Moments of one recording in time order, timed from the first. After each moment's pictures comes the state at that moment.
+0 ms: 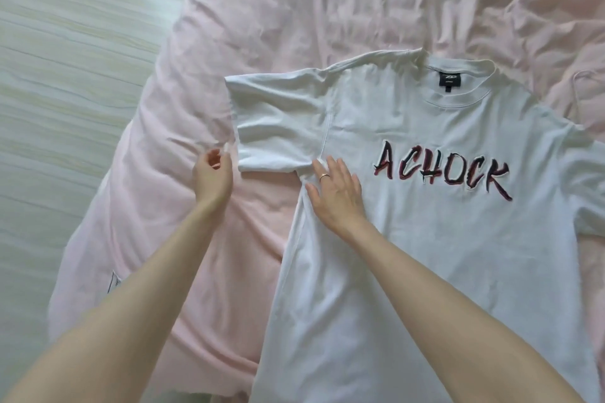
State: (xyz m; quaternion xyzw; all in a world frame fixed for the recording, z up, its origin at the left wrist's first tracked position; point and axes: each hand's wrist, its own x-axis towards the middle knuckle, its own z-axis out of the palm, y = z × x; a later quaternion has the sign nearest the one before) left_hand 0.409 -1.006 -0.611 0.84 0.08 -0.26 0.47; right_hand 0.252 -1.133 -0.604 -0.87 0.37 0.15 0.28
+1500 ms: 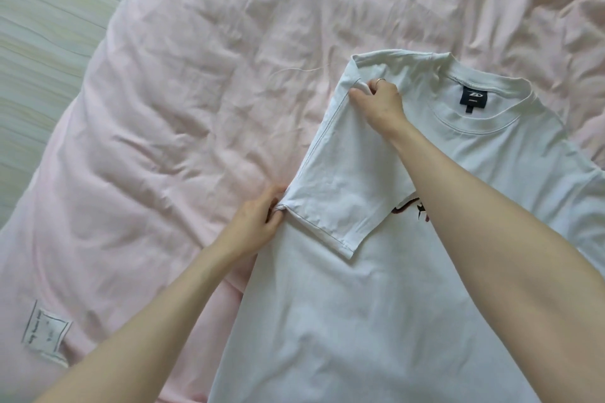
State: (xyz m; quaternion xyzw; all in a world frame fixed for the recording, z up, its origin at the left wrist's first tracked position) left_hand 0.348 -1.057 -0.639 0.80 -0.30 -0.42 0.32; right_hand 0.345 -1.329 -0.631 -0.77 0.48 0.05 0.41
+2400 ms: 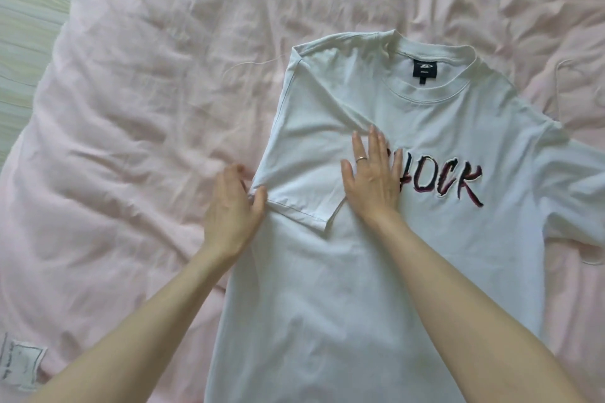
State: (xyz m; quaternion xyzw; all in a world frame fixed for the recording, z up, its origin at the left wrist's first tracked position) left_hand 0.329 -1.077 -0.630 0.90 -0.22 -0.25 0.28; right_hand 0.197 -1.258 -0.660 -0.90 0.42 0.10 0.09
